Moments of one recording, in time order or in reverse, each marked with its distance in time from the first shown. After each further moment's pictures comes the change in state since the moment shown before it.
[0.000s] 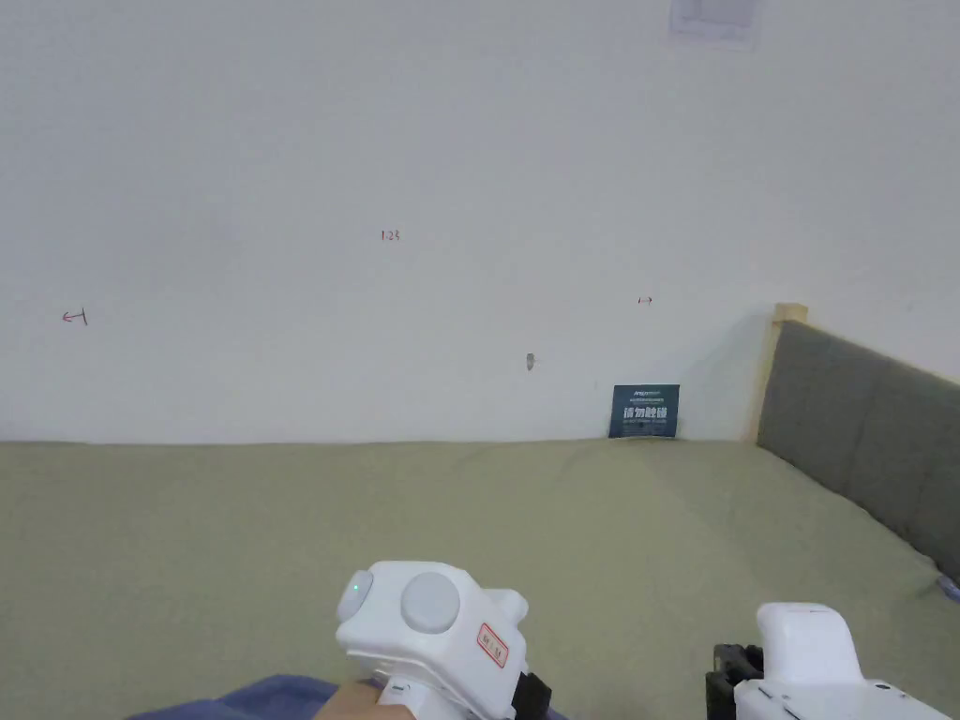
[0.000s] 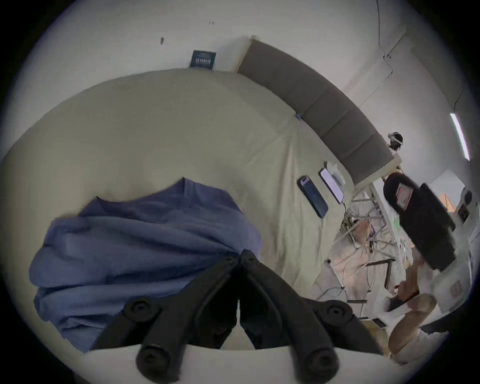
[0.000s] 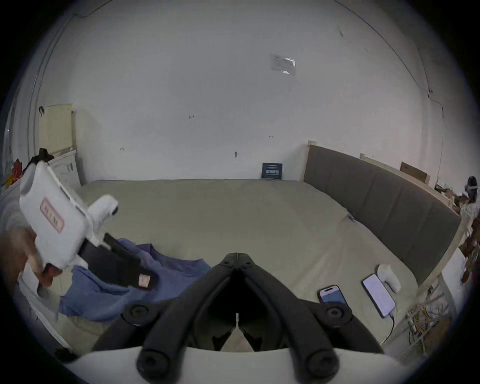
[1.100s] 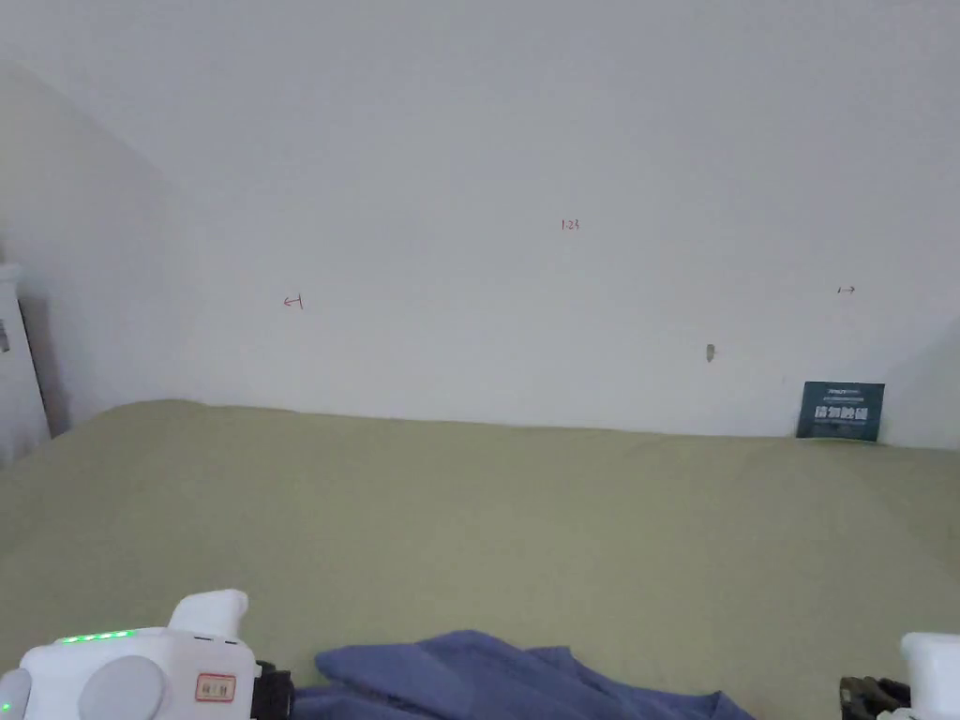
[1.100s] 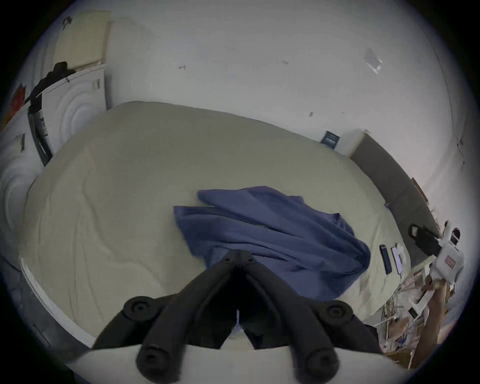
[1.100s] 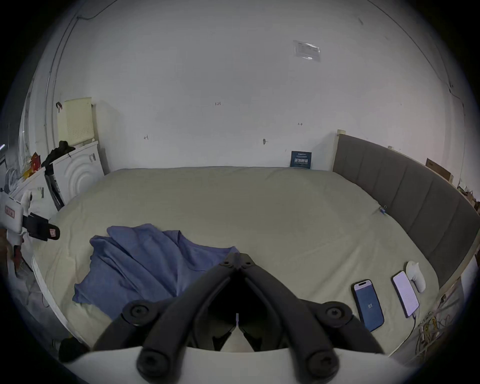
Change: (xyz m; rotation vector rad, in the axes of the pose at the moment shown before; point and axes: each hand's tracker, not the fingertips) left arm -0.136 -0.234 0.209 0.454 0.513 0.474; right arm -0.033 -0.016 -0.023 -0.068 0.165 0.030
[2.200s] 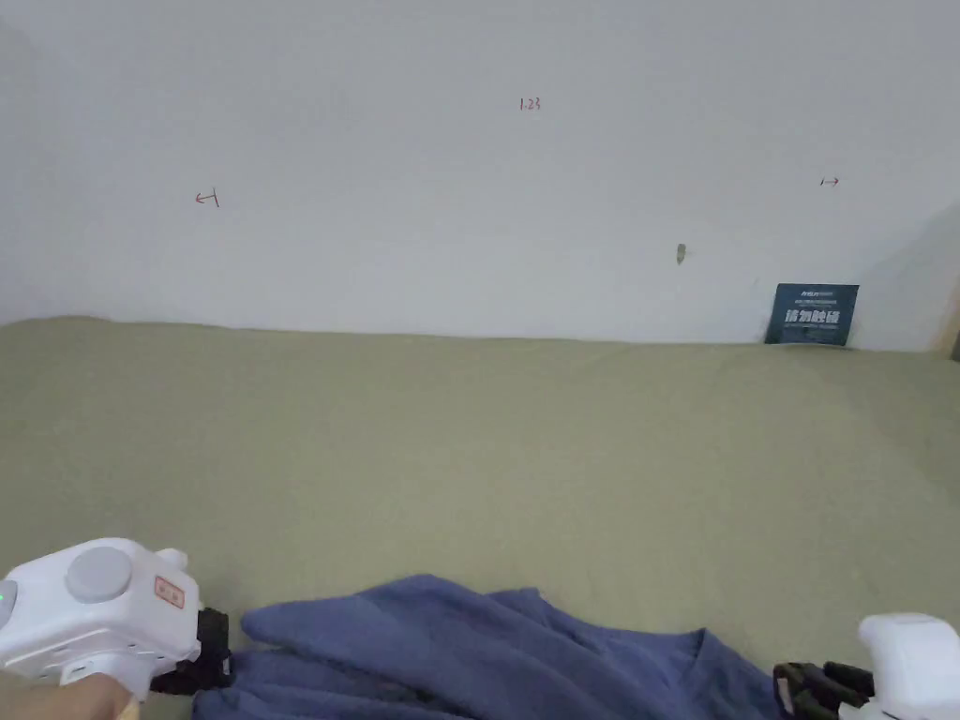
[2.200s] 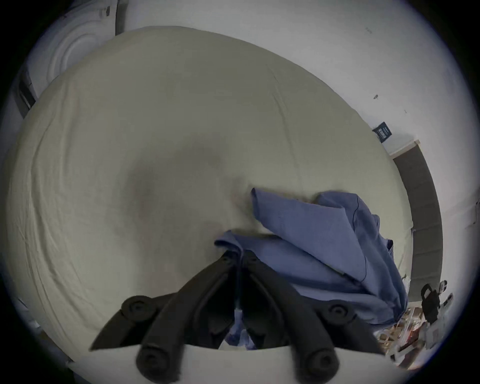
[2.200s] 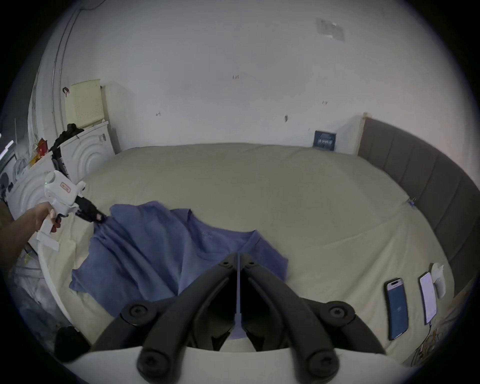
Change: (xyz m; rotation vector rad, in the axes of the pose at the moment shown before) left arm -0.037 0.058 -0.165 -0.325 0.050 0.185; right arm -0.008 -0.020 -0.067 -0.157 0.152 0.018
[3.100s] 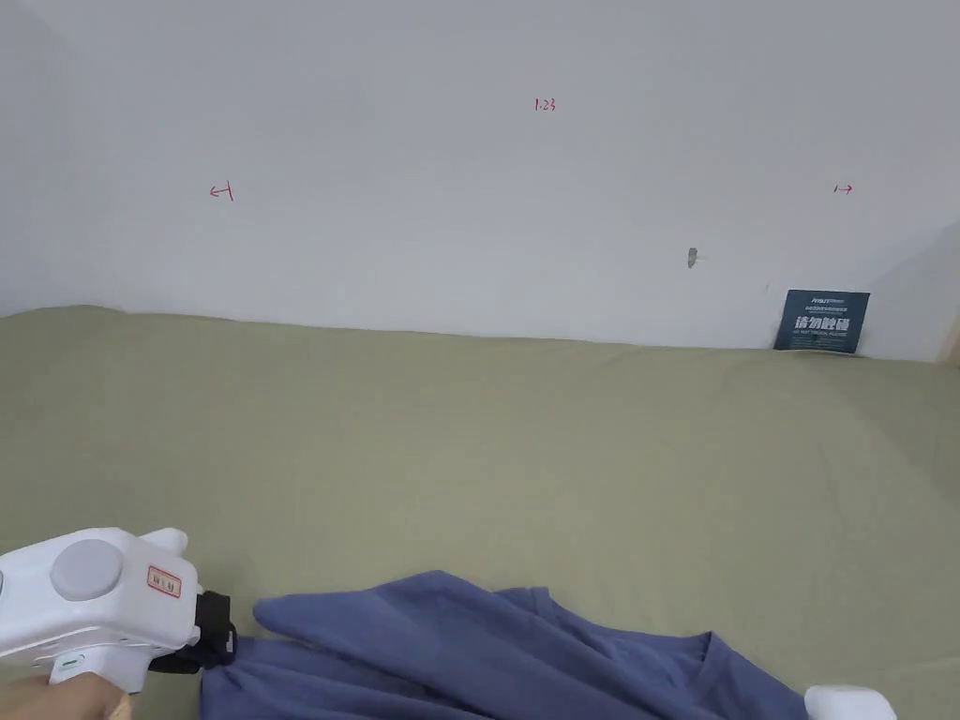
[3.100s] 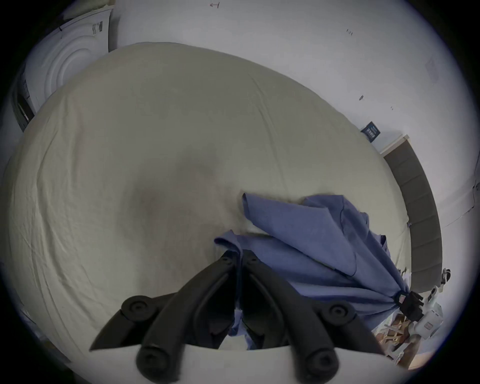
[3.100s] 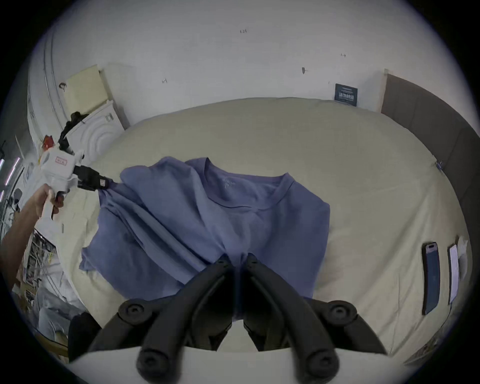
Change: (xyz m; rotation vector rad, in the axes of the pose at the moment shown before) left arm -0.007 -0.001 0.029 0.085 -0.047 -0.025; right arm -0.014 -0.029 -0.032 -0.180 0.083 -0.059
